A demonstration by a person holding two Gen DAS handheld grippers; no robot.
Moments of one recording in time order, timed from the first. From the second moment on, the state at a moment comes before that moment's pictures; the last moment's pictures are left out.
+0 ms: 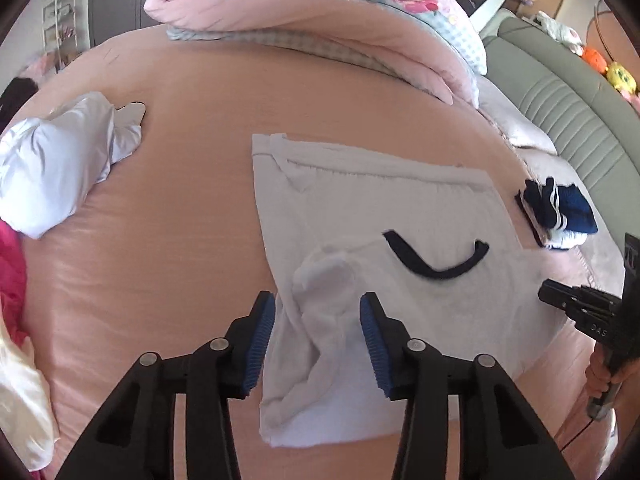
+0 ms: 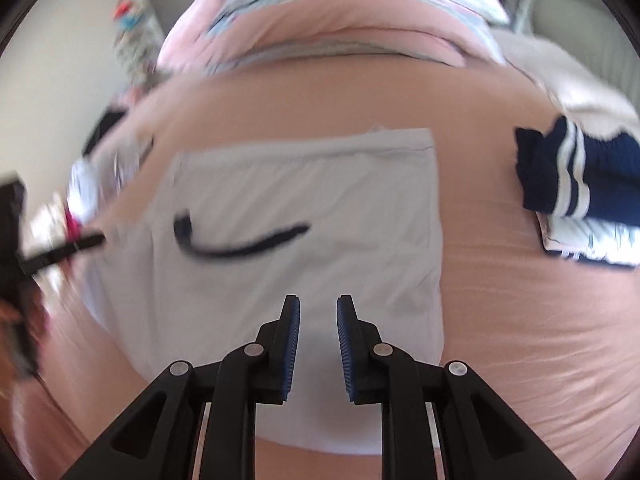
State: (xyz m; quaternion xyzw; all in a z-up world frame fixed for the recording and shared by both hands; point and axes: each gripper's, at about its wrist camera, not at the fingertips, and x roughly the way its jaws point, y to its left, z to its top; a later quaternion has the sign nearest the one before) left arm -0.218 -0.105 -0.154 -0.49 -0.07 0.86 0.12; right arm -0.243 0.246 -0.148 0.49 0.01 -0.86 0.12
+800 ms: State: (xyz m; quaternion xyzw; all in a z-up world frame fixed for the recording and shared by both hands) left arm -0.153 -0.139 -0.183 -0.48 -0.18 0.86 0.09; right arm -0.189 0.302 -0.173 0.47 -0.13 -0.87 0.09
